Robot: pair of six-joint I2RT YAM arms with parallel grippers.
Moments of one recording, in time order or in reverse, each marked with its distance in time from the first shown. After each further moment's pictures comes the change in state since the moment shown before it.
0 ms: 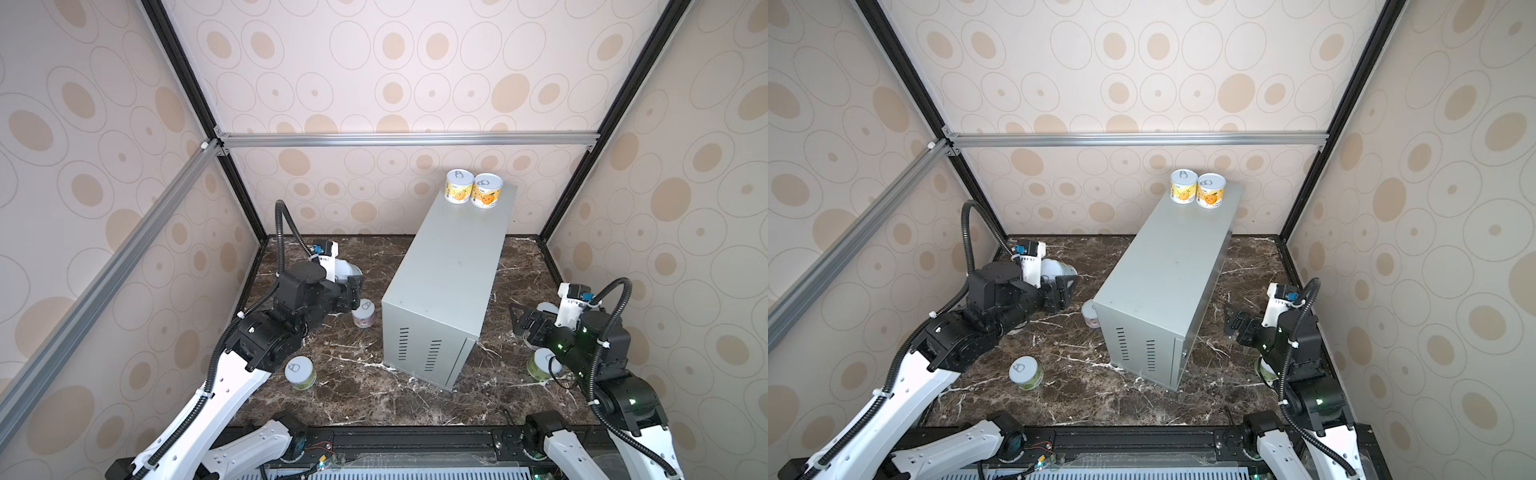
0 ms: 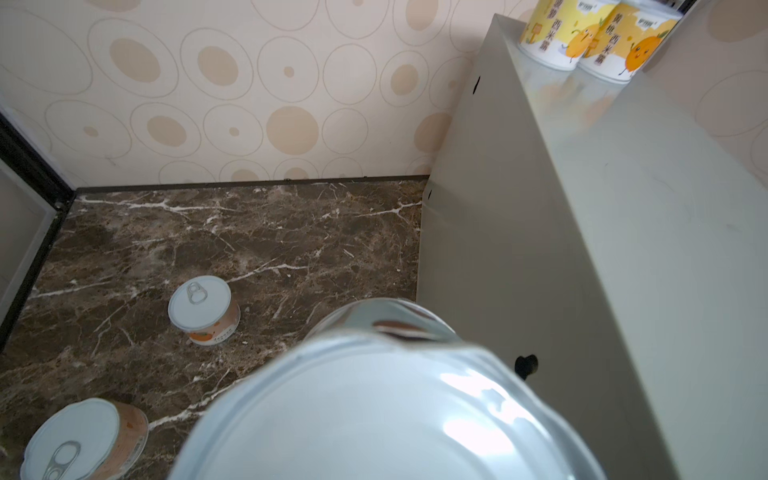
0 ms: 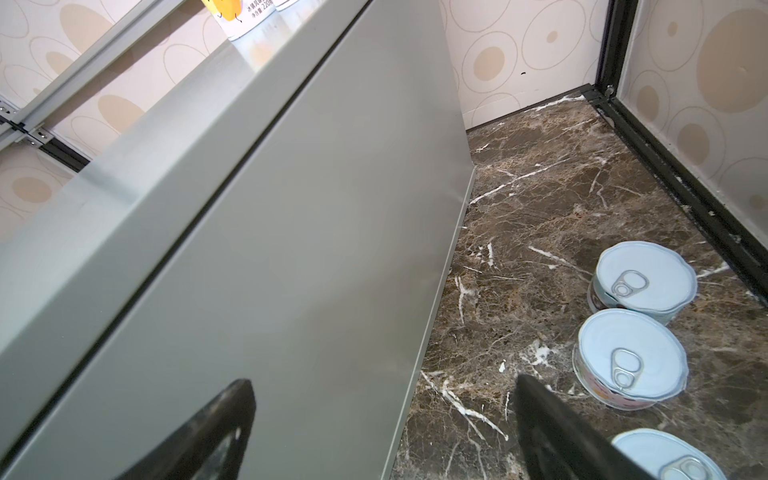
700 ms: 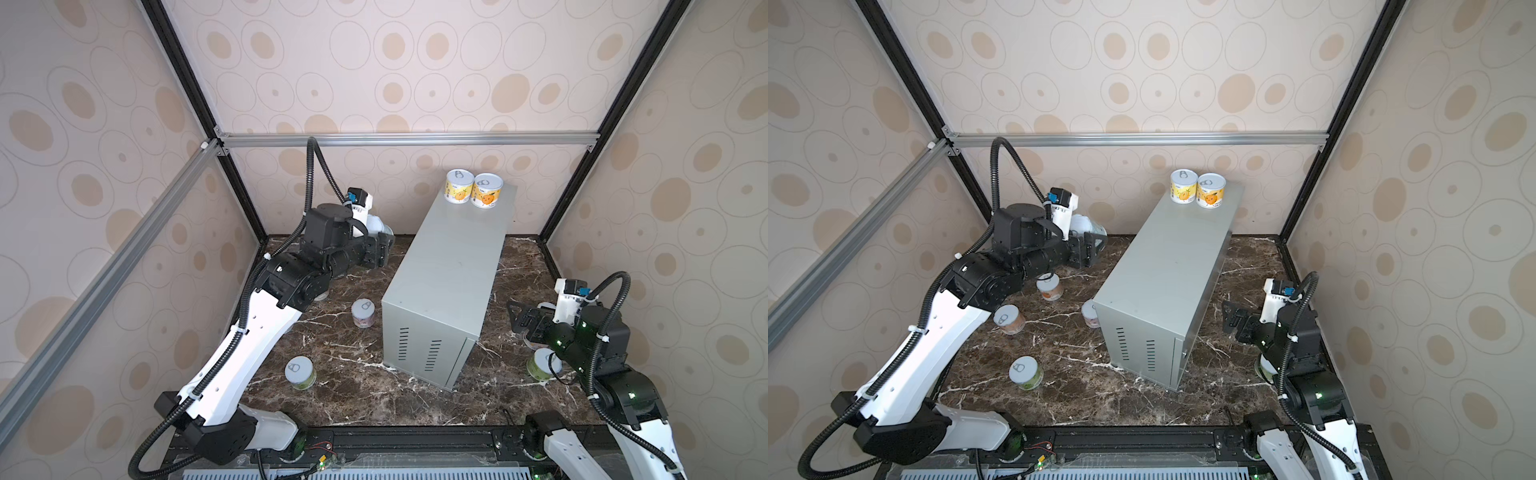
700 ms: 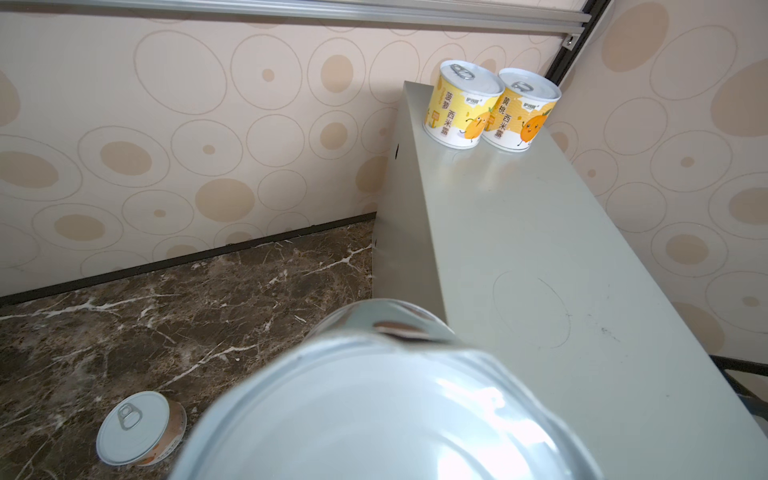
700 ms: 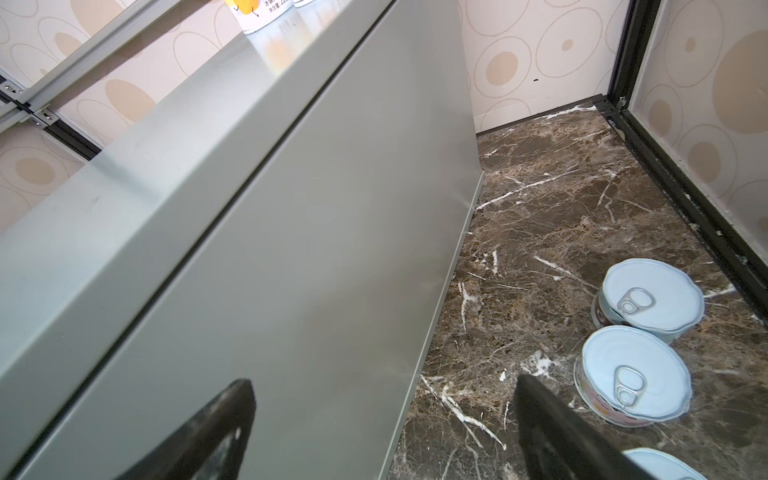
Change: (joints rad) left arm -0.008 0.387 0.497 -0.077 0.141 0.094; right arm 0.000 0.033 0.026 0.007 -0.024 -0.039
